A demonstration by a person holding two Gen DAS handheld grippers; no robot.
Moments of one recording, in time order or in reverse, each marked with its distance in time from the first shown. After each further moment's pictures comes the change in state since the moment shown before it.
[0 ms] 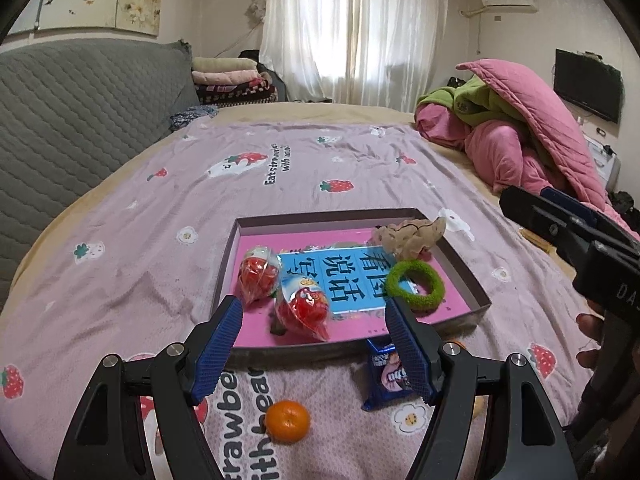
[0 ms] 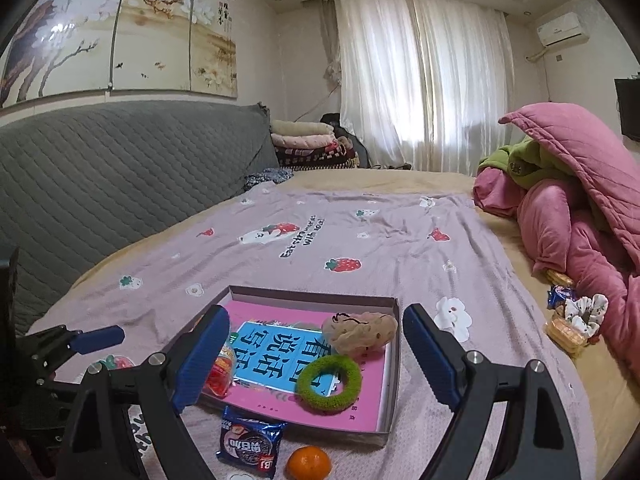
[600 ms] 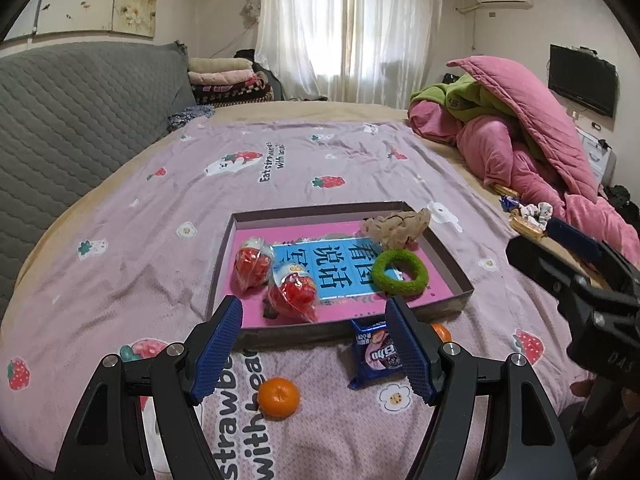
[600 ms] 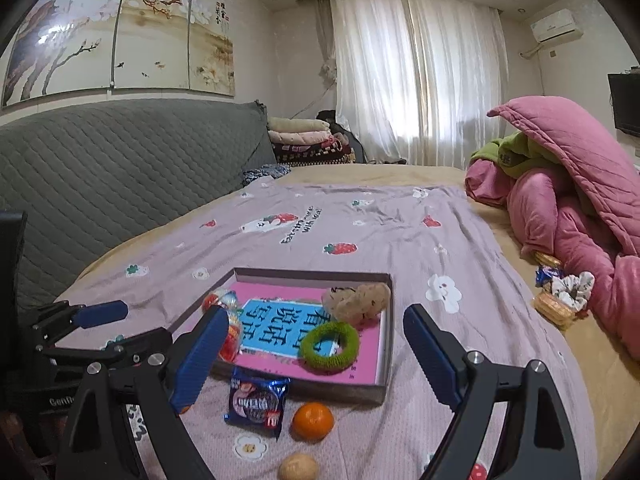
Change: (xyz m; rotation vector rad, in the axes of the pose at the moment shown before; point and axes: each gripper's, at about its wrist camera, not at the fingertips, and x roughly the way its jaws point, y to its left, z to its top) left arm -0.021 -0.009 -0.008 0.012 0.009 -0.006; right arm -0.036 0.004 -0.028 0.009 0.016 -0.021
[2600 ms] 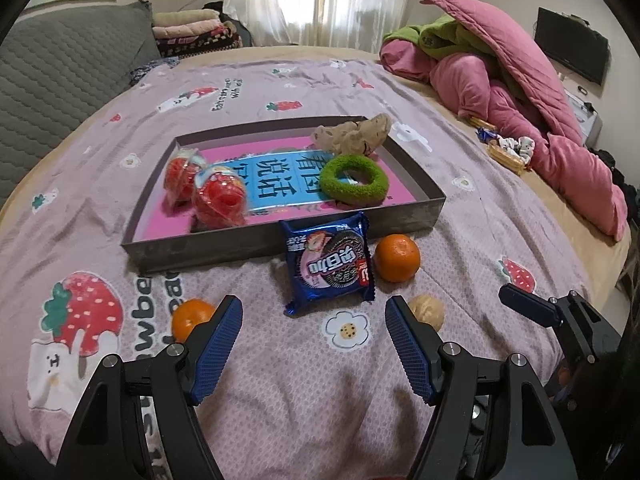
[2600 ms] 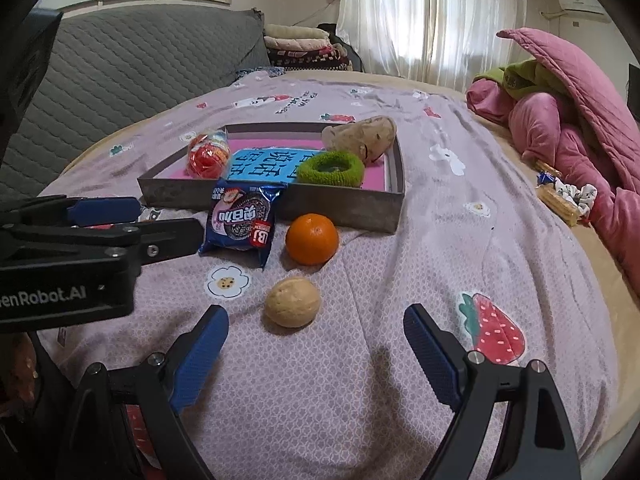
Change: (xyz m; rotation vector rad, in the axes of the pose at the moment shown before) left arm 0.046 -0.045 -0.056 0.035 0.199 -0.093; right arm 0.024 0.016 -0.114 -0.061 0.334 -0.059
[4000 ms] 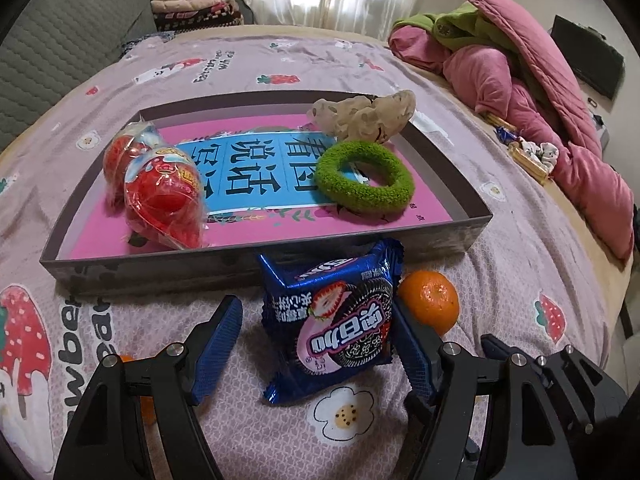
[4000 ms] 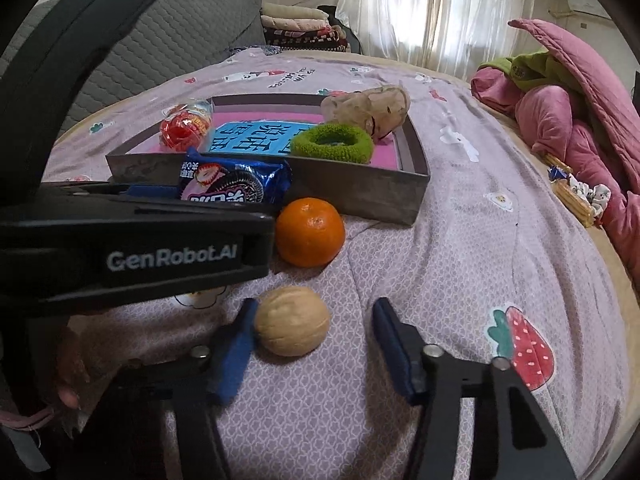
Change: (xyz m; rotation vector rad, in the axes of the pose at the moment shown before) left arm 0.084 0.000 0.023 -0.064 0.053 -0.043; right arm 0.046 0.007 0.006 -0.035 0.064 -0.048
